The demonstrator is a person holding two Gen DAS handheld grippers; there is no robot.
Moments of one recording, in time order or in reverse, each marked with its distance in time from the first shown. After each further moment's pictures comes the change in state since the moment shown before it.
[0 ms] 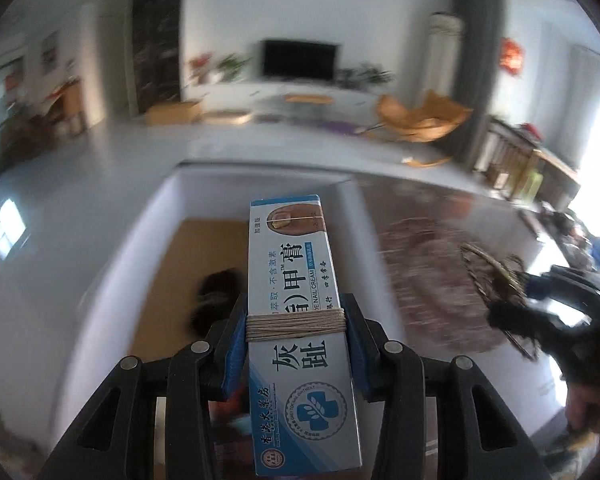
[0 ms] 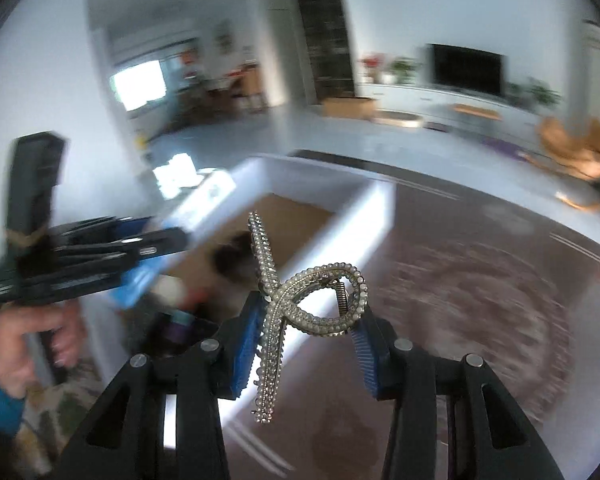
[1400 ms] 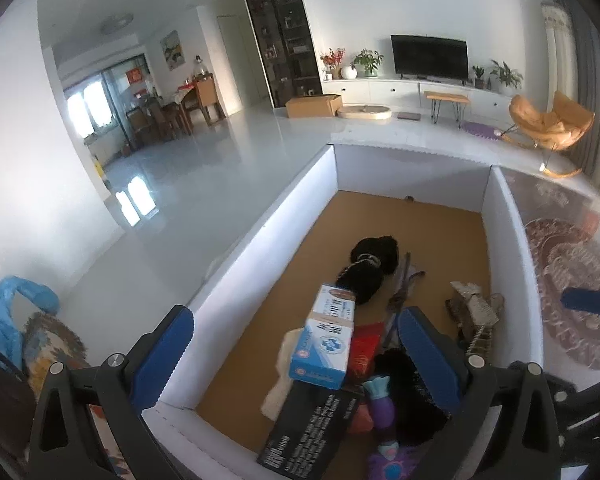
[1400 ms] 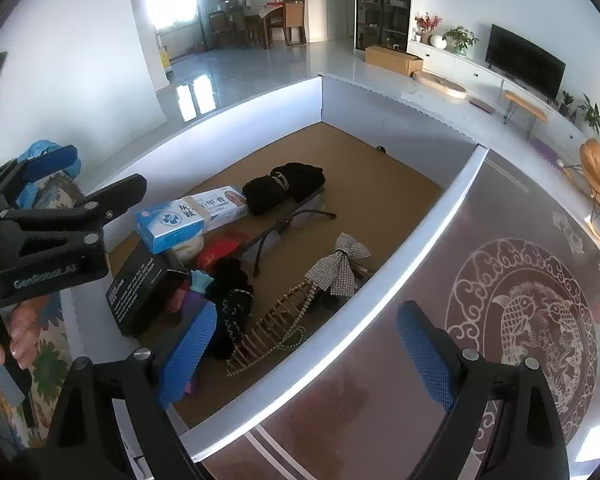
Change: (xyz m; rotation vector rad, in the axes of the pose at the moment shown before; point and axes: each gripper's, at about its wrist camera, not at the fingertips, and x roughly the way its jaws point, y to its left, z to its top) left arm -0.004 0.022 -0.047 -0.127 -0.021 0.495; right arm 0.092 0.040 -0.012 -0.143 0.229 -0.055
